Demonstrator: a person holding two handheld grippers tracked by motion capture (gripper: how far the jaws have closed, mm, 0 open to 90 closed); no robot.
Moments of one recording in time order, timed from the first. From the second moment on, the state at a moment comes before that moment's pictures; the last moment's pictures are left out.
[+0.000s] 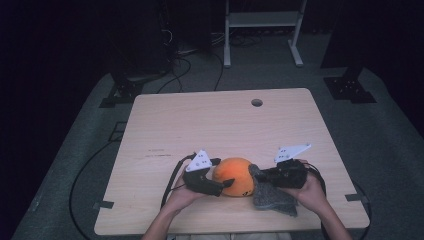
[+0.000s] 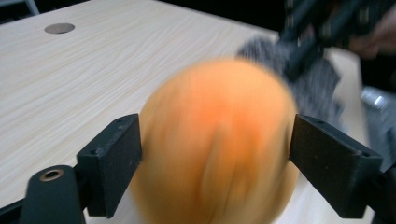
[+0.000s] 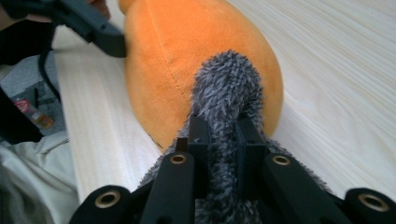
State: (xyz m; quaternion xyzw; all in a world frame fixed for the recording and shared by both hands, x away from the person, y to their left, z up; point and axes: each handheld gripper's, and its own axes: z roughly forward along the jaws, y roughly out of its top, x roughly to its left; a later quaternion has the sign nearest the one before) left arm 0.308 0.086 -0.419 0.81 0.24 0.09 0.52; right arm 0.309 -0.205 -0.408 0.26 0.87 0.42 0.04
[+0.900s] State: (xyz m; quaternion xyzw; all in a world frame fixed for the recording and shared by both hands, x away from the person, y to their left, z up) left arm 0.317 0.102 -0.430 0.80 0.29 0.06 0.52; right arm 0.302 -0.187 -0.415 0.23 0.88 0.41 0.02
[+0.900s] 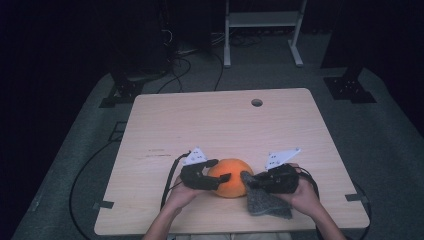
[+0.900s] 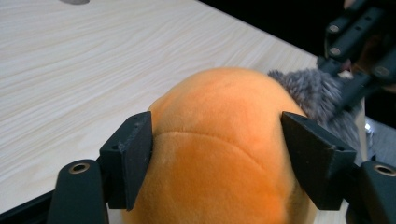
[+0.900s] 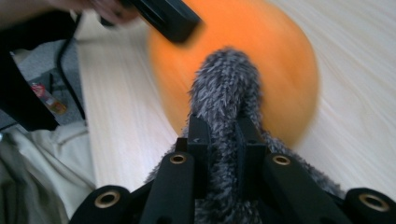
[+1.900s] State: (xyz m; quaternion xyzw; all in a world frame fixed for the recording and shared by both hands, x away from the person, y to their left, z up) left arm 0.315 0.096 -0.431 0.80 0.23 0.13 0.53; right arm 0.305 -0.193 -0.403 0.25 0.85 0.46 0.07
